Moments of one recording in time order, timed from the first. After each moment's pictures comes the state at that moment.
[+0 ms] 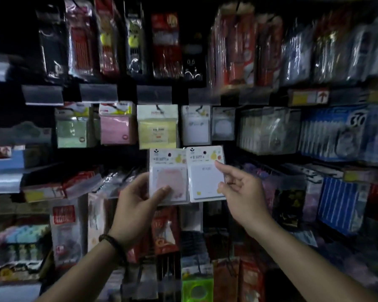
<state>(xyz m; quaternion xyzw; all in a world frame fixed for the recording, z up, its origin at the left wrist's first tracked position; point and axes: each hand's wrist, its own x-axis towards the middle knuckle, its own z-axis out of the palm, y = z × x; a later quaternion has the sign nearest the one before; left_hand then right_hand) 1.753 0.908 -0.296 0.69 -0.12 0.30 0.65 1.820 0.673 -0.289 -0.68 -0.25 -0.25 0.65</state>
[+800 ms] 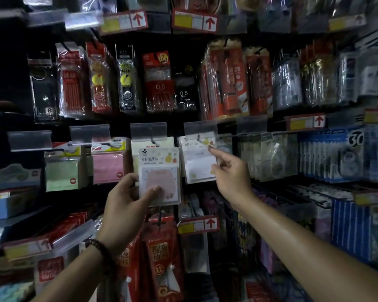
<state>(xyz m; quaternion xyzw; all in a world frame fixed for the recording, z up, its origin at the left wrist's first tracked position) 1.782 0.929 -0.215 0.69 -0.13 0.34 0.62 1.900 0.701 -0.193 -0.64 -0.23 -0.32 0.66</state>
